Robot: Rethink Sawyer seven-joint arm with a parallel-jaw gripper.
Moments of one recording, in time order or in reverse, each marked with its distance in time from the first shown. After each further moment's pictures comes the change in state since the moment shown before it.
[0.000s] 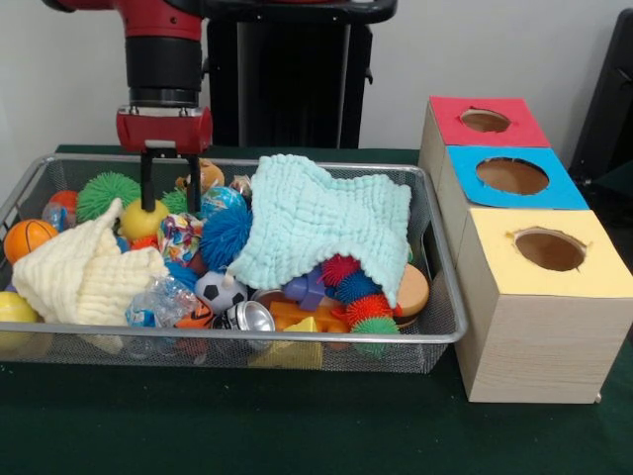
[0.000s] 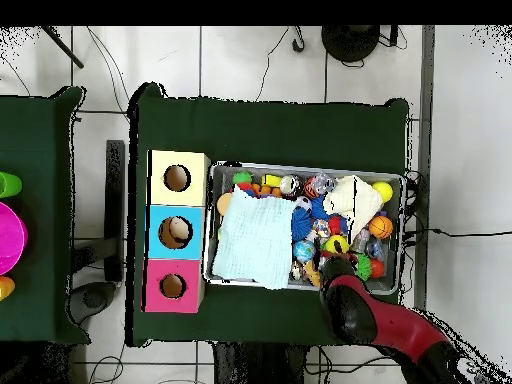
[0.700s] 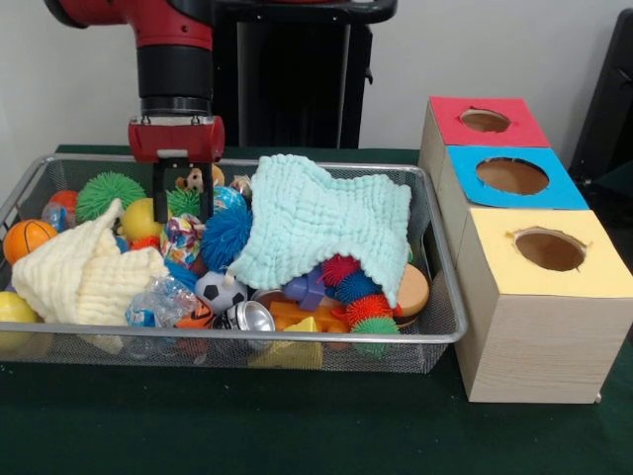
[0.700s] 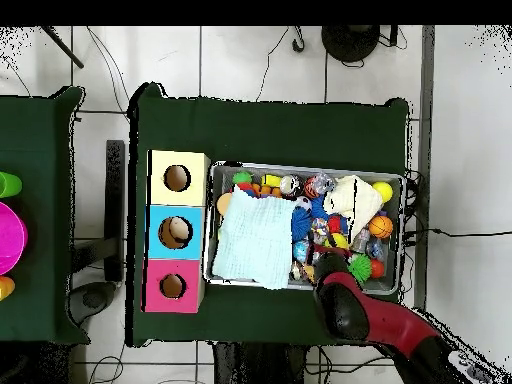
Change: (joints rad) arm -0.006 0.033 0.029 0.000 0.000 -0.070 0.000
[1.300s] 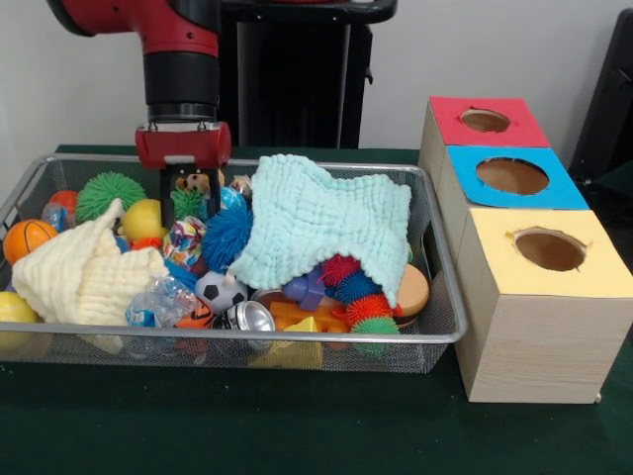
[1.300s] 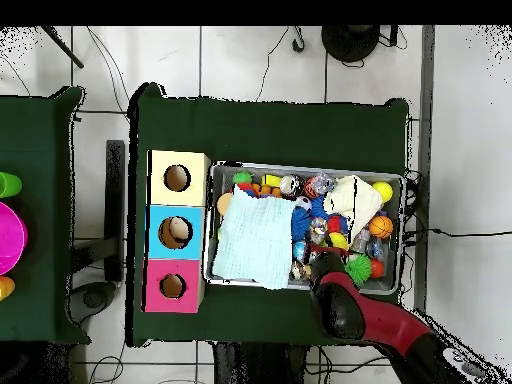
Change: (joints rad) arm 0.003 0.035 0.000 0.000 0.008 -0.034 0.000
